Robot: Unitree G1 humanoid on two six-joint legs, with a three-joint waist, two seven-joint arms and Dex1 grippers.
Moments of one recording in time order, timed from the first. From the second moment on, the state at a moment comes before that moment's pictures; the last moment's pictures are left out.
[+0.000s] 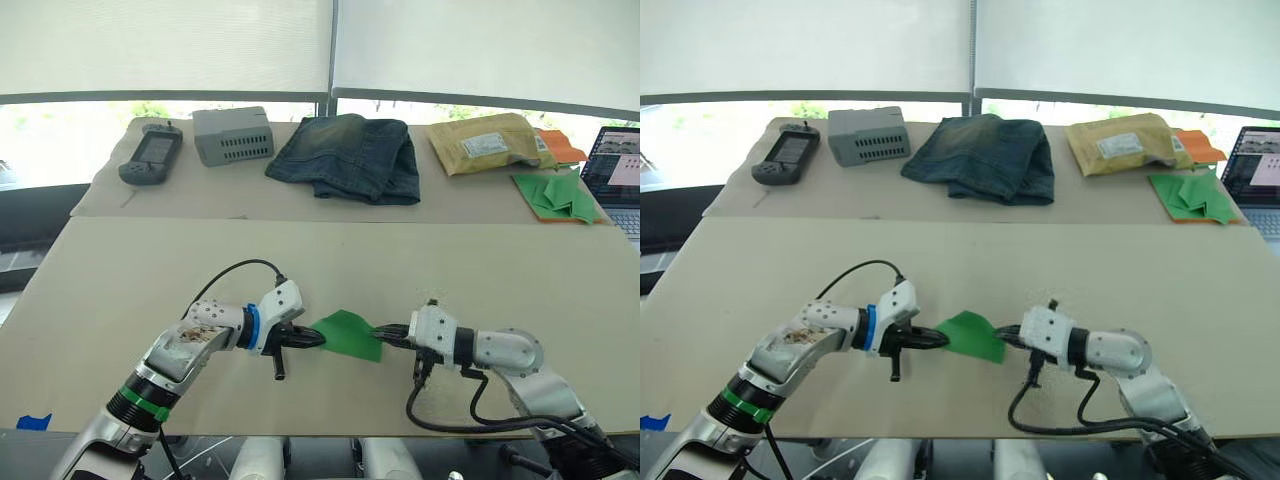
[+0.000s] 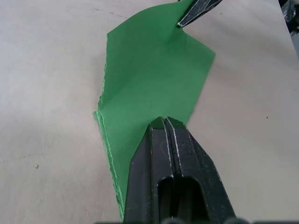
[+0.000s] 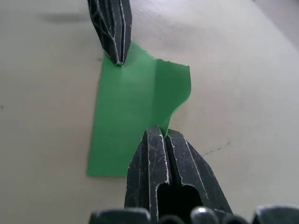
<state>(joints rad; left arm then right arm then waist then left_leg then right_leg) -0.35 0.60 -0.36 -0.16 -0.33 0.63 -1.01 -0.06 -0.67 0.20 -0.16 0.03 -0.19 0.90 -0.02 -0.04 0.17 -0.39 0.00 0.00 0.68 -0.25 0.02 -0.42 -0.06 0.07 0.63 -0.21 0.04</state>
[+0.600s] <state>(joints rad) -0.34 0.59 -0.34 -0.16 -0.35 0.65 -1.01 -0.02 -0.67 0.25 0.03 -0.29 -0.69 0.64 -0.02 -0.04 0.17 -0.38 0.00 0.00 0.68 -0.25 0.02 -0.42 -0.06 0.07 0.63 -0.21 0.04</state>
